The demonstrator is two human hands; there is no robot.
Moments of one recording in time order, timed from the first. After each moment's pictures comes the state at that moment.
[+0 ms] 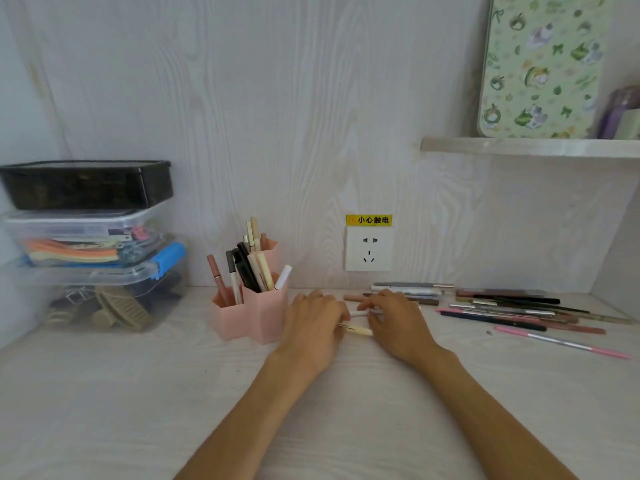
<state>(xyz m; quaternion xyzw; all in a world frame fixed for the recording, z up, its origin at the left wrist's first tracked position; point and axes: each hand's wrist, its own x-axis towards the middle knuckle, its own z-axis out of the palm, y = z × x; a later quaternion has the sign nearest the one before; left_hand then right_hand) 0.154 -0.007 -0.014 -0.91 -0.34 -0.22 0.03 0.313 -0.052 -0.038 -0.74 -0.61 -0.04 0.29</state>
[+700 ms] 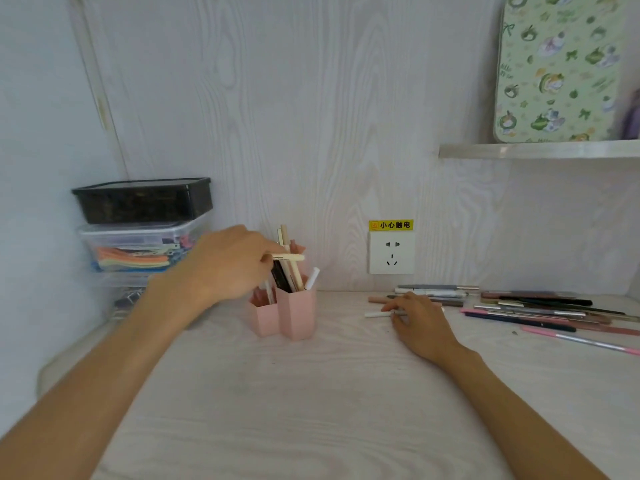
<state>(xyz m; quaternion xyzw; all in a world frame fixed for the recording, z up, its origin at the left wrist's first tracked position) 0.032 -0.002 0.111 -0.89 -0.41 -0.14 0.15 0.311 -0.056 -0.038 -0.73 -0.61 -0.04 0.29</state>
